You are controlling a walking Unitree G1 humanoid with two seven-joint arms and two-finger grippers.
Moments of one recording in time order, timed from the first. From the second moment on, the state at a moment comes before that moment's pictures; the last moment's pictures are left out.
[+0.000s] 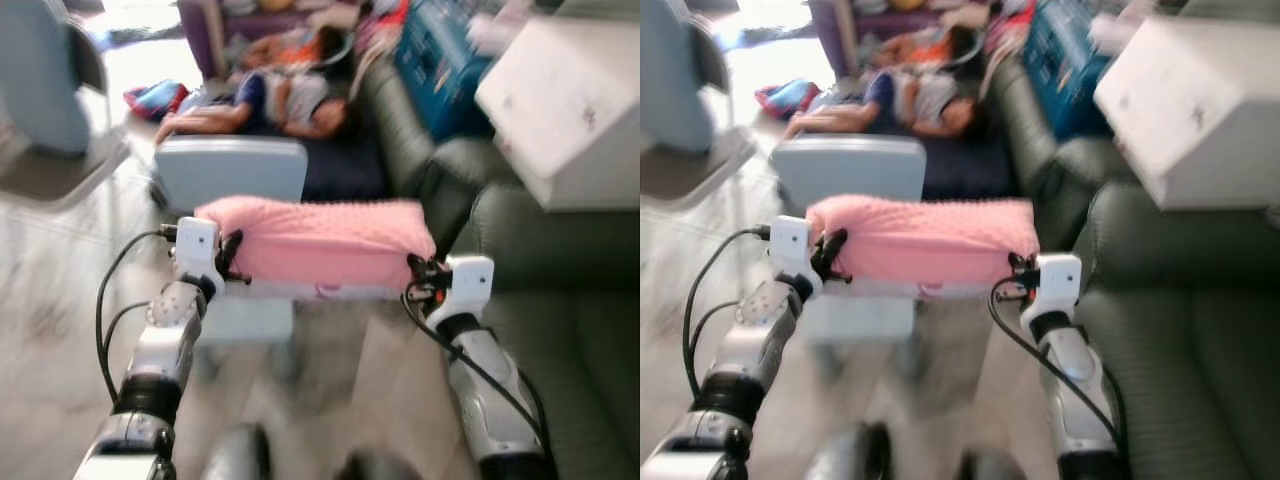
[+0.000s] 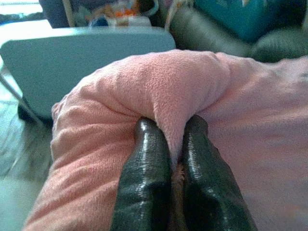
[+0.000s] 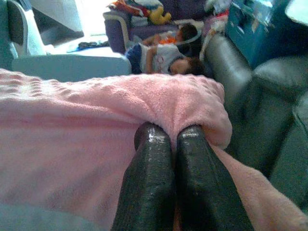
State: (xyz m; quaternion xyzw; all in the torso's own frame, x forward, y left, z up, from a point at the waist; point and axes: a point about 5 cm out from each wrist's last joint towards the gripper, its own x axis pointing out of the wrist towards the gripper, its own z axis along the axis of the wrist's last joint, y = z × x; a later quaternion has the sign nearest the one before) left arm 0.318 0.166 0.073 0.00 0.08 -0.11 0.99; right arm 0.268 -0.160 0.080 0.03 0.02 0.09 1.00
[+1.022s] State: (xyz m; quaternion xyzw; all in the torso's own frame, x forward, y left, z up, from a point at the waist) left arm 0.321 0.151 0.069 -0.01 0.09 -0.14 0.99; right arm 0.266 -0.172 0.070 0.01 0.05 0.06 1.00
